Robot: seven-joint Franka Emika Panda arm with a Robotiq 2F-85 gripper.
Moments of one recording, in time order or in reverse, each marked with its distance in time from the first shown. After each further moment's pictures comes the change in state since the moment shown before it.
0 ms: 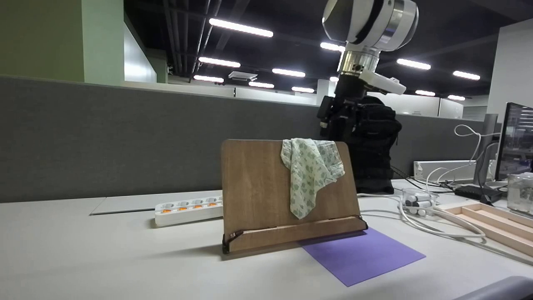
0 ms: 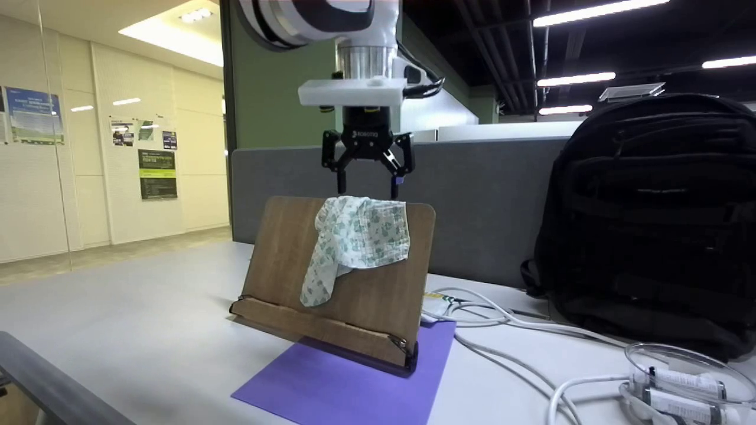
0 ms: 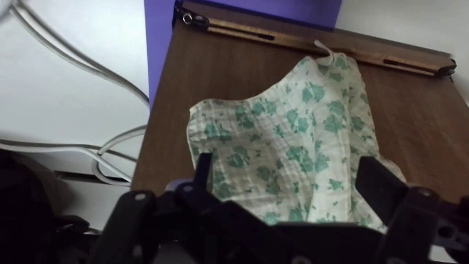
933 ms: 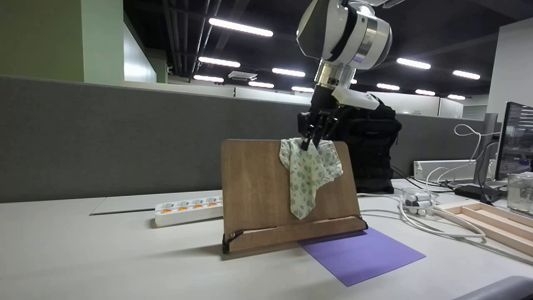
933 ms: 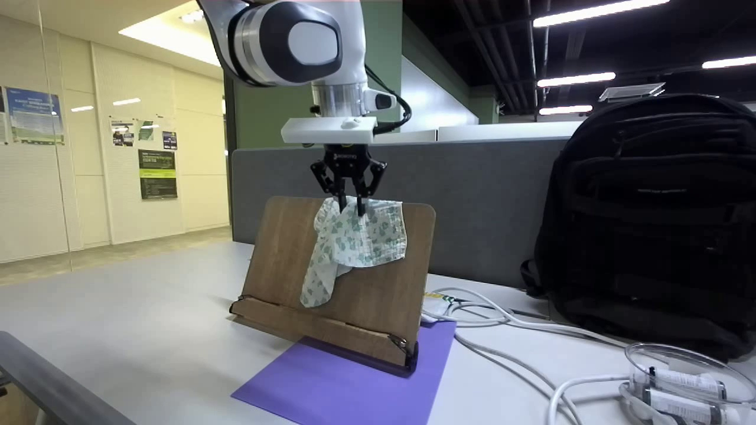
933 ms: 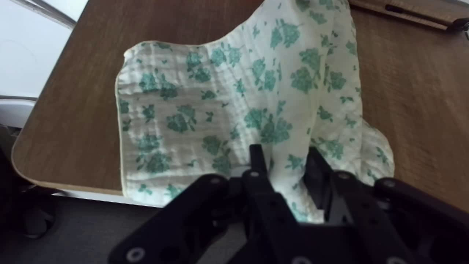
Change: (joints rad) arm 0.009 0.087 0.118 -0.024 0.088 0.244 -0.004
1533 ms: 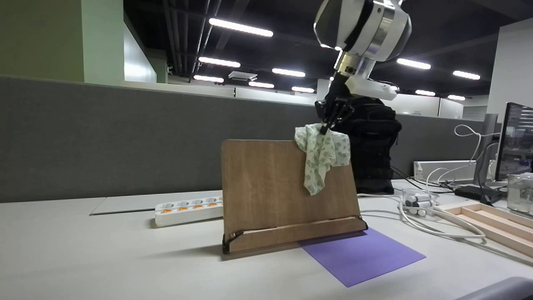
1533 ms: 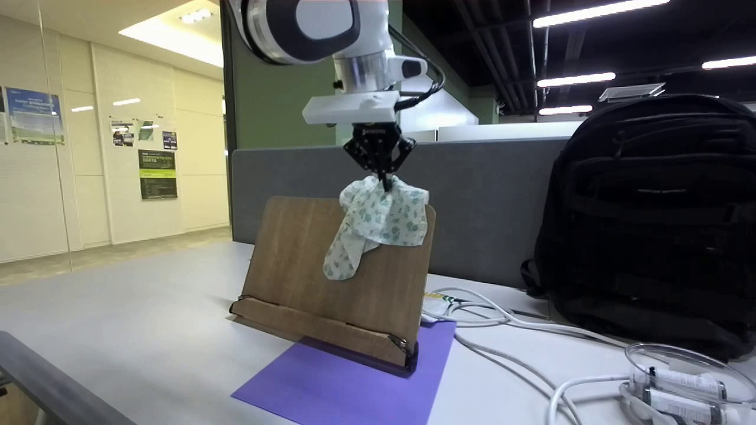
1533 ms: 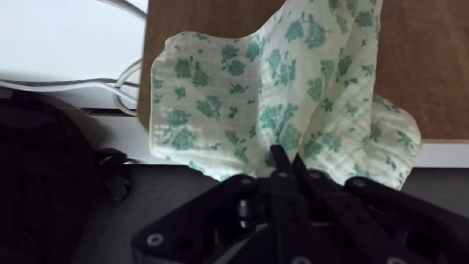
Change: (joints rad) arm -0.047 -0.061 -0.039 -0.013 0.096 0.097 0.007
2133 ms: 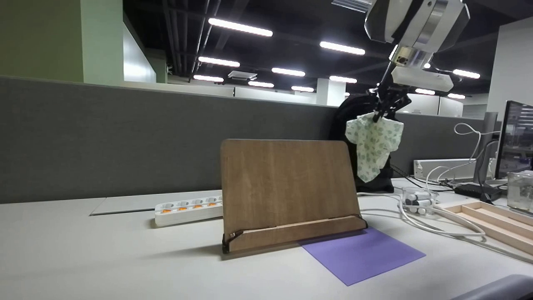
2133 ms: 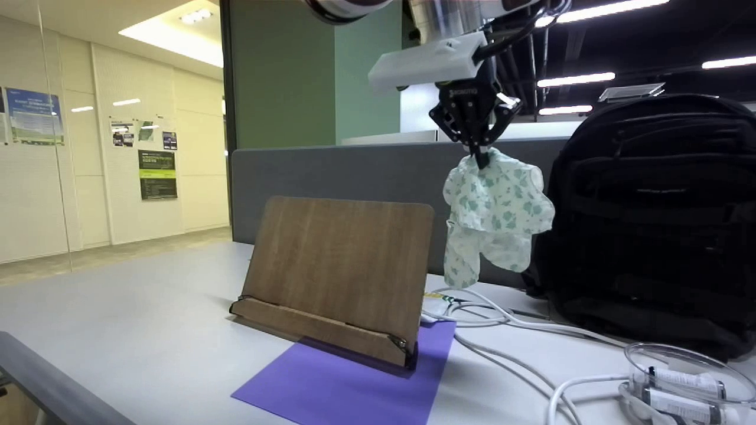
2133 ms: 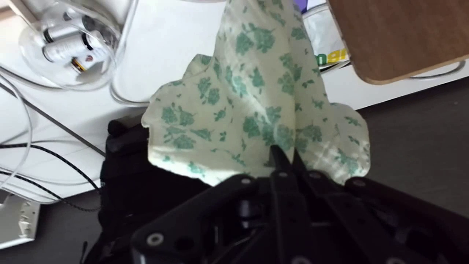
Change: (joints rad) arm -0.148 -0.052 -0.130 -0.001 0.044 0.037 0.111
